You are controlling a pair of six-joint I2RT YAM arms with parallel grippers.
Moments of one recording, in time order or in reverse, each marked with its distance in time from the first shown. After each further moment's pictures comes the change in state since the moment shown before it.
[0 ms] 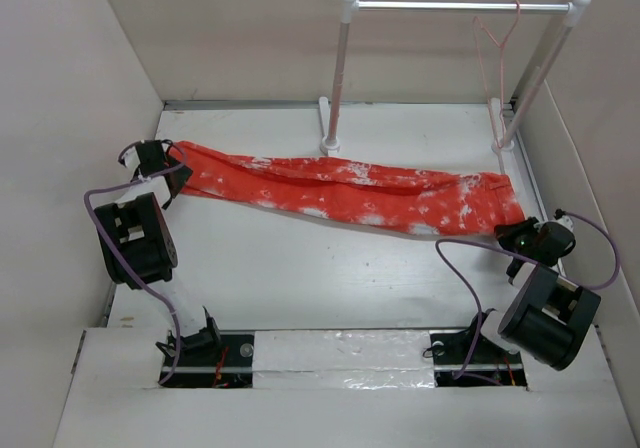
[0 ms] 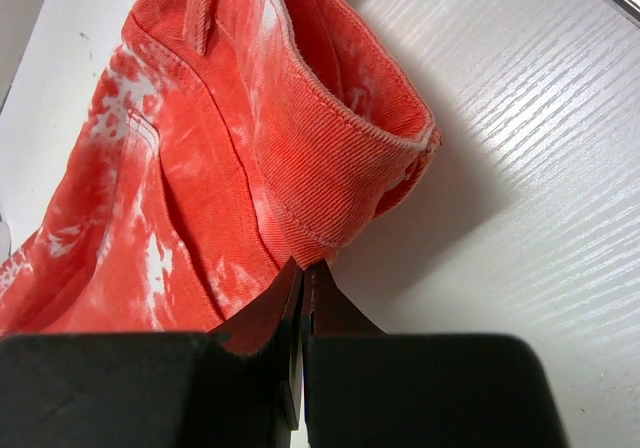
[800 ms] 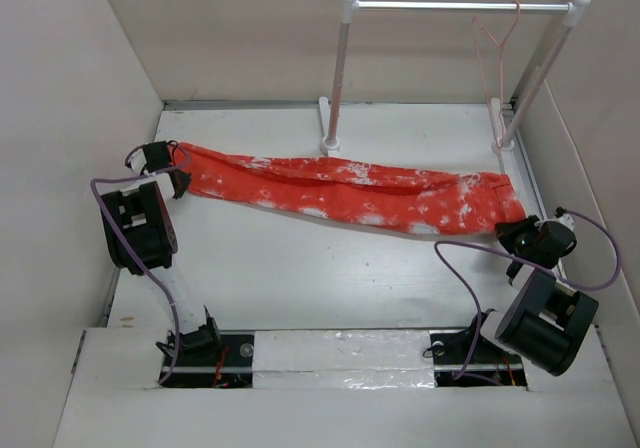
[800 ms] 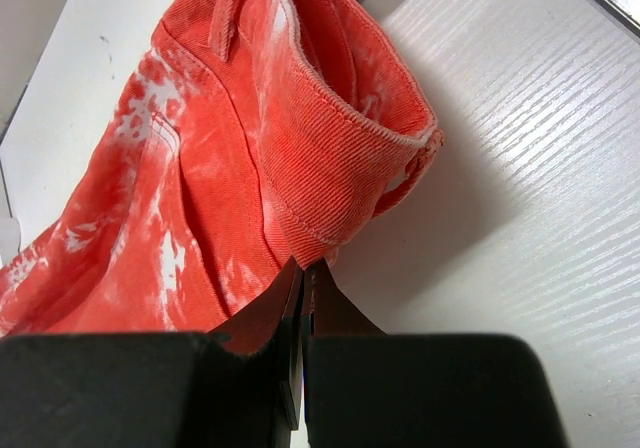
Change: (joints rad) left arm -0.013 0.117 0.031 0.077 0.047 -0.103; right arm 0.002 -0.034 -0.001 0.002 -0.011 -0.007
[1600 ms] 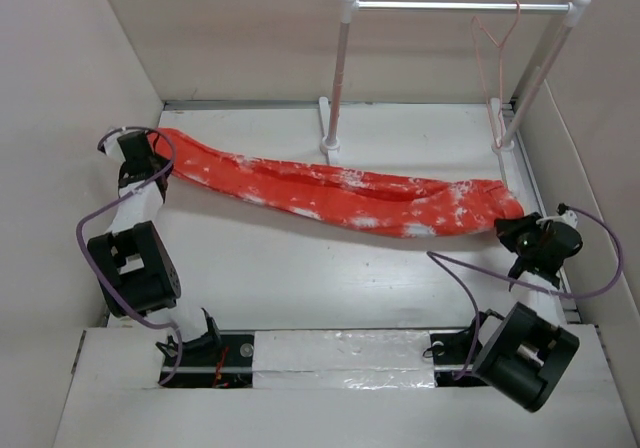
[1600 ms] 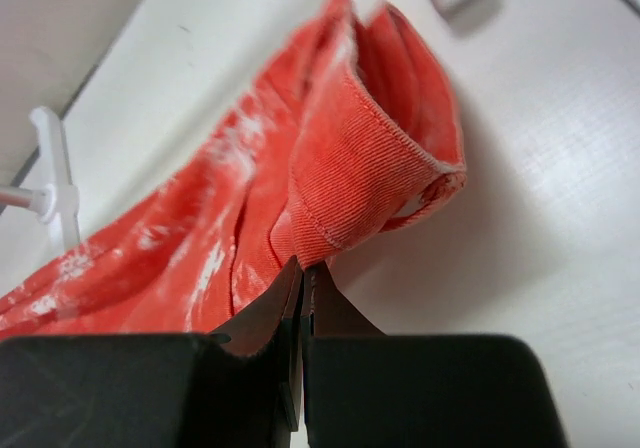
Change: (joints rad) left arm 0.021 -0.327 -0.040 -0.011 -0.020 0.086; right arm 0.007 -0.259 0.025 -0.193 -0.045 -0.016
